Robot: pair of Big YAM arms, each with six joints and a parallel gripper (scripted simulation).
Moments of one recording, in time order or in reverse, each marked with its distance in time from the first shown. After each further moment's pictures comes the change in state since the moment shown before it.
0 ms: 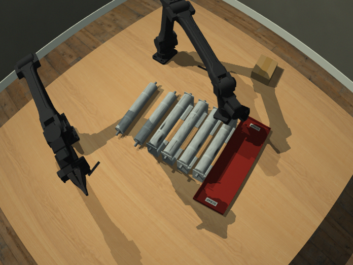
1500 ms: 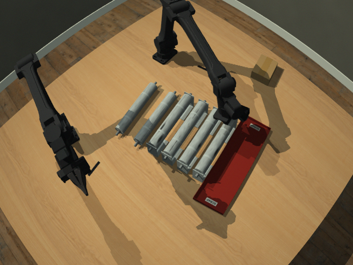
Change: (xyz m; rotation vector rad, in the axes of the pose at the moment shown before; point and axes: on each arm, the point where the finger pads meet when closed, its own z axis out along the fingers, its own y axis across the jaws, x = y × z) left arm 0.001 0.000 0.002 0.001 -0.003 0.000; right arm 0.000 0.000 0.000 0.000 0.000 0.000
